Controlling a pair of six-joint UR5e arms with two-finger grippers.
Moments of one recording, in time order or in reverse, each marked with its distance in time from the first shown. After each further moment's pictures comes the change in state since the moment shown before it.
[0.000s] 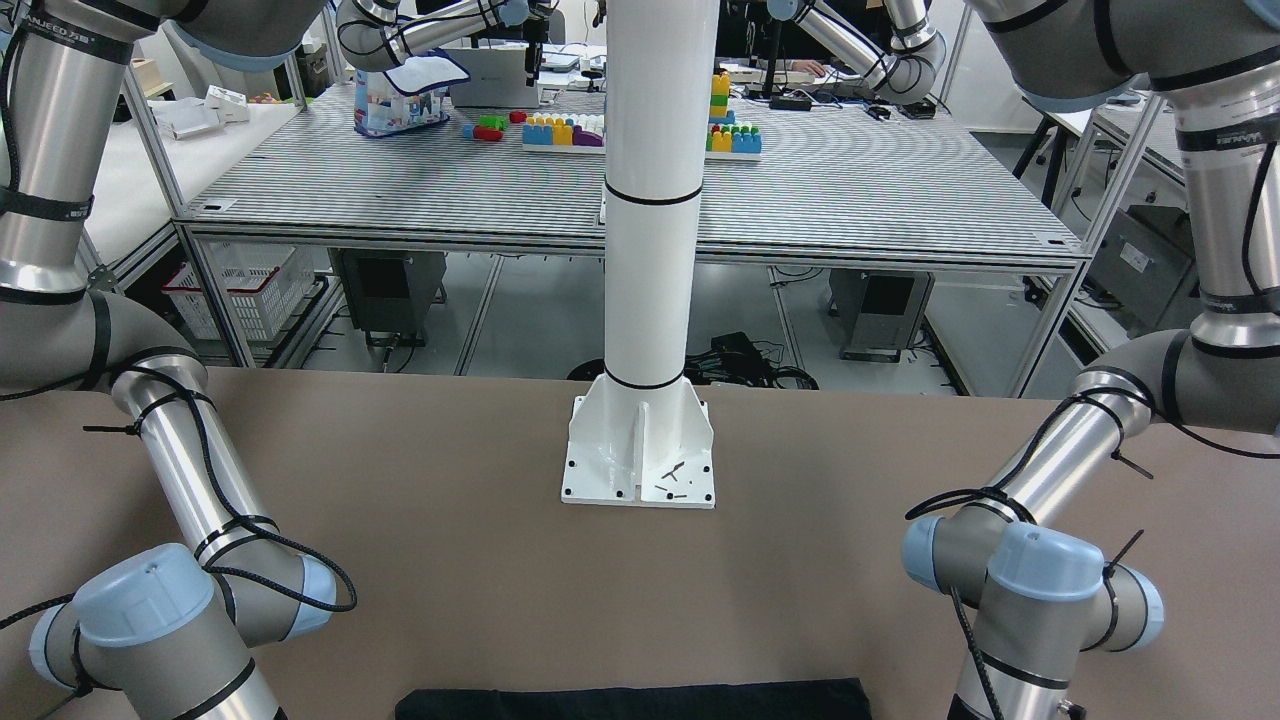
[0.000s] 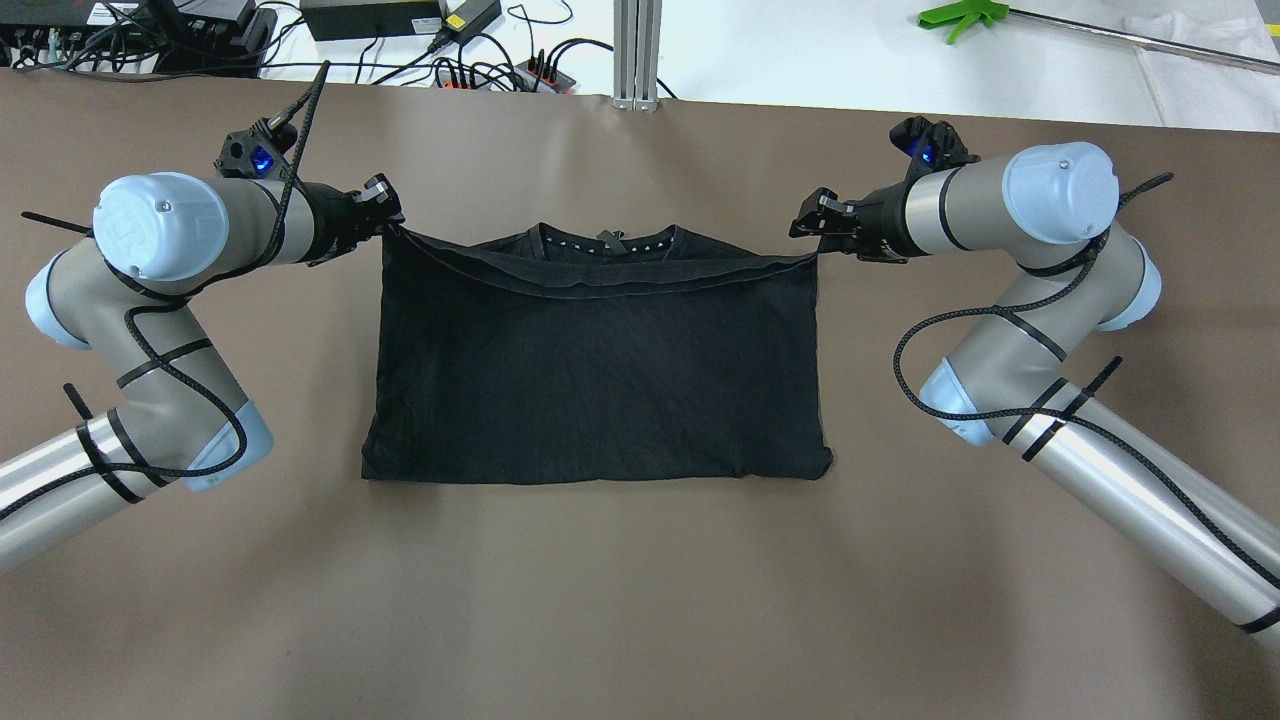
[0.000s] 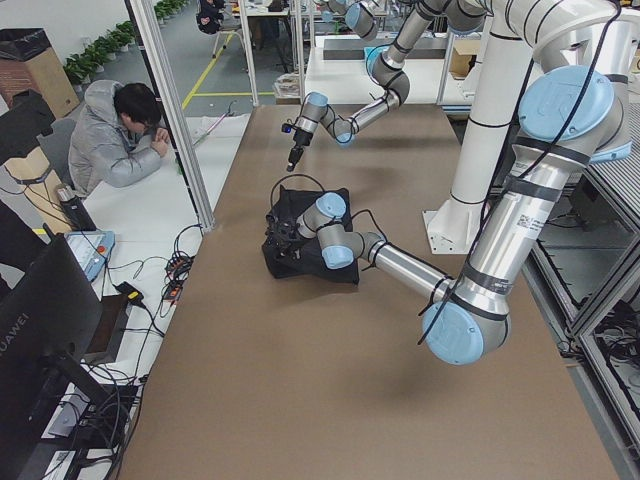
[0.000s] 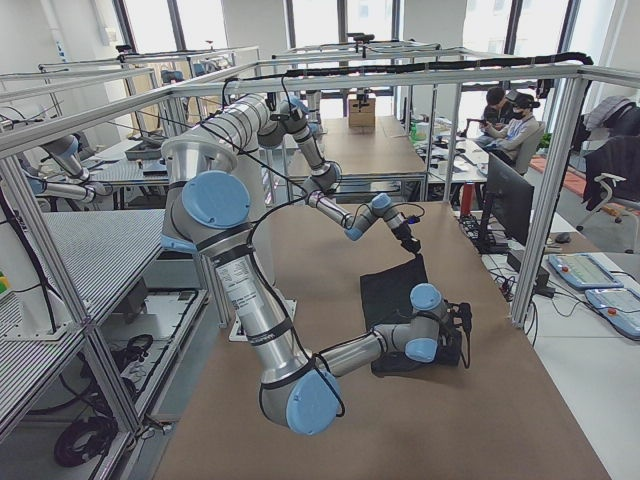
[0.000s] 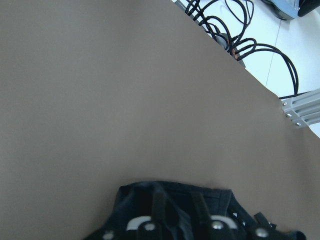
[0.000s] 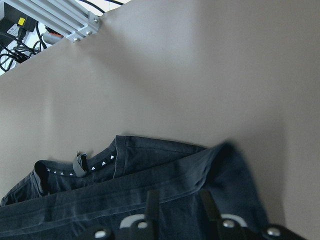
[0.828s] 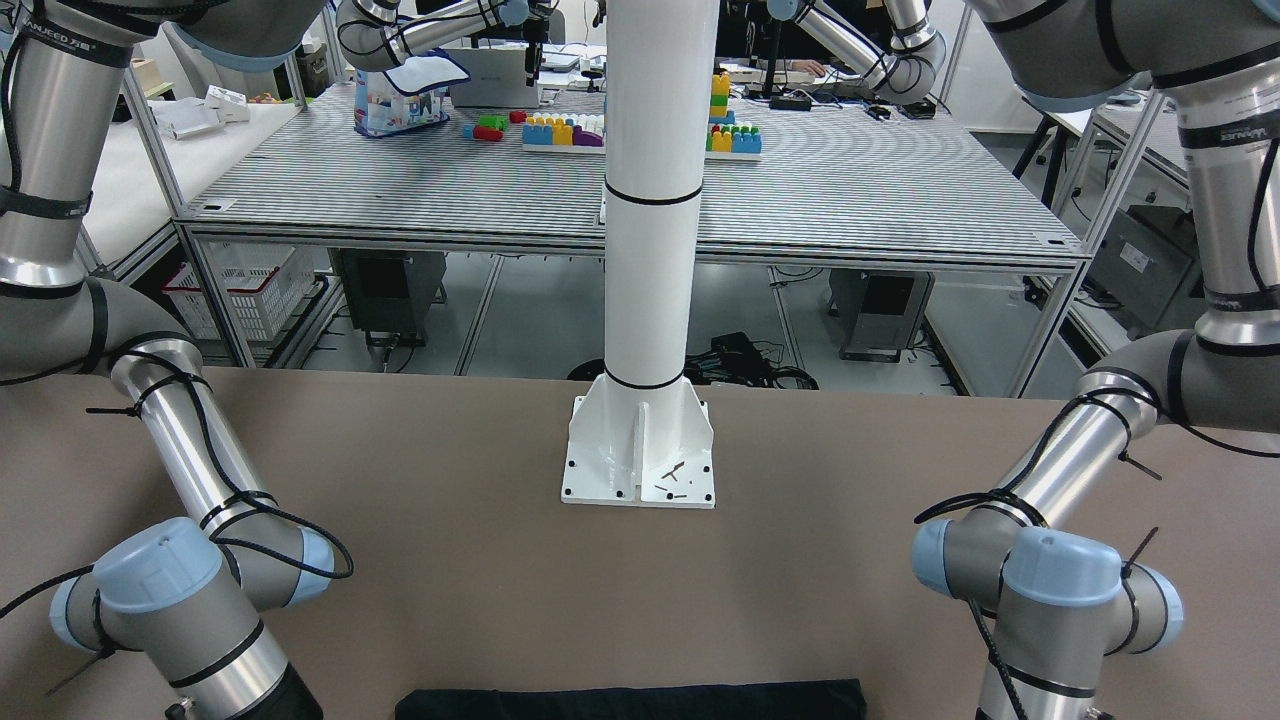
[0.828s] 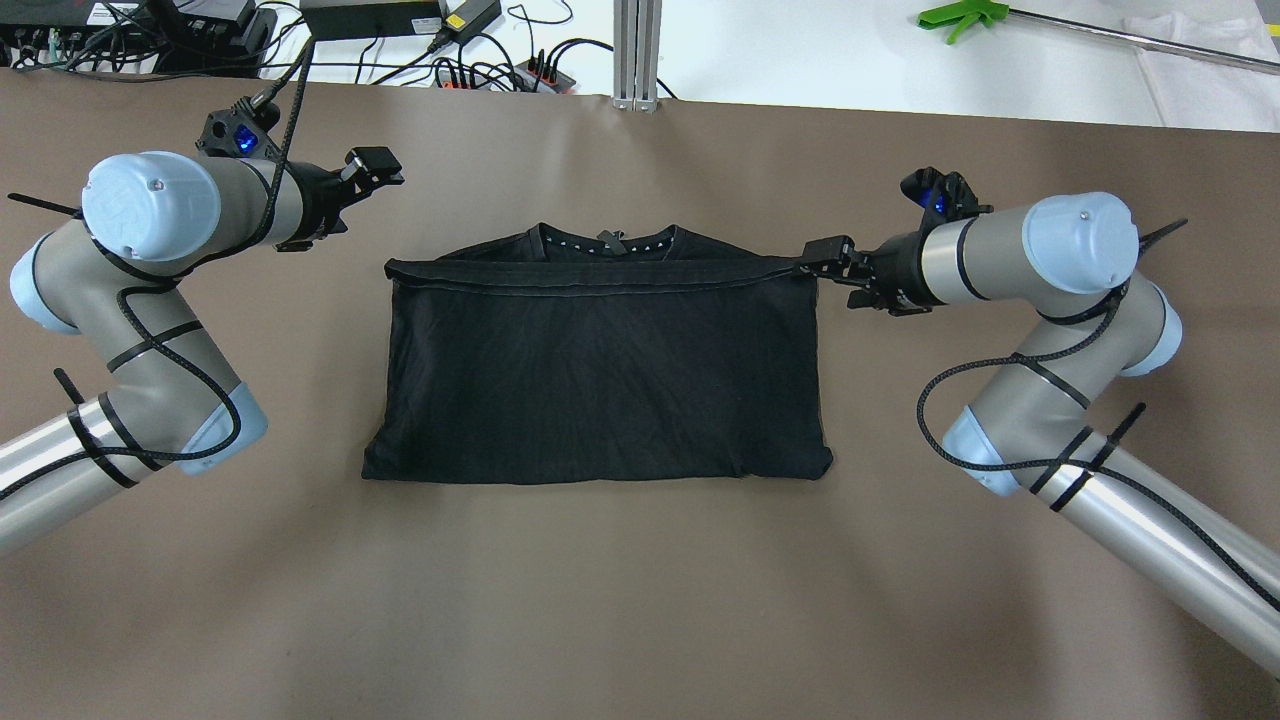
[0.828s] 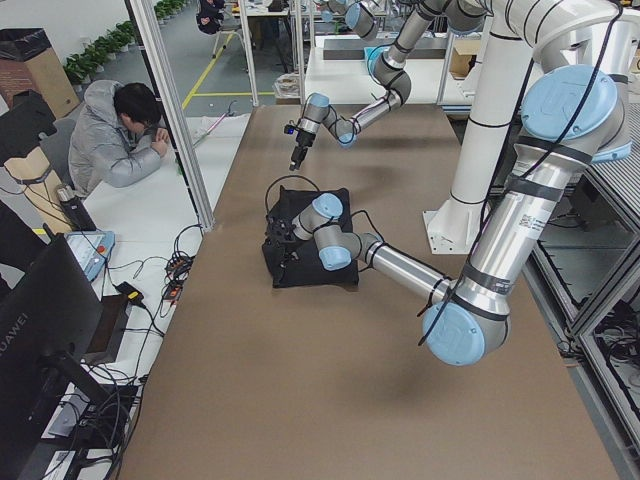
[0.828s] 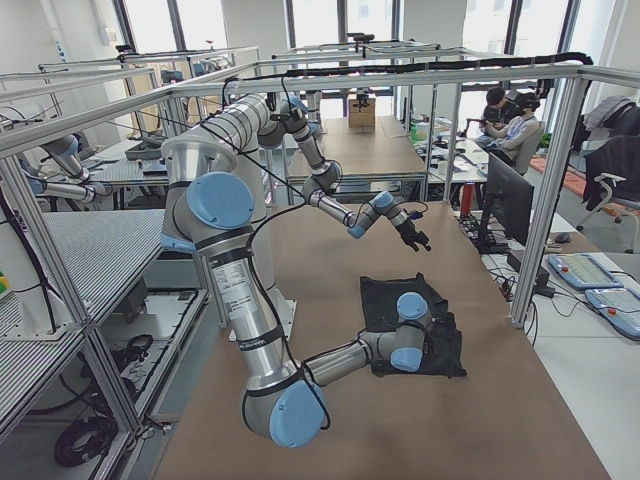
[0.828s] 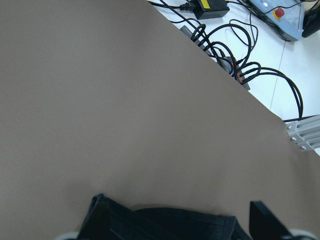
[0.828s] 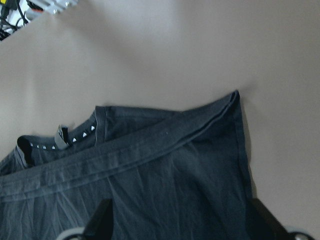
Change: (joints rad) left arm -0.028 -0.008 -0.002 0.041 0.024 0.002; right arm -0.045 -0.108 0.096 -0.003 0.030 0.015
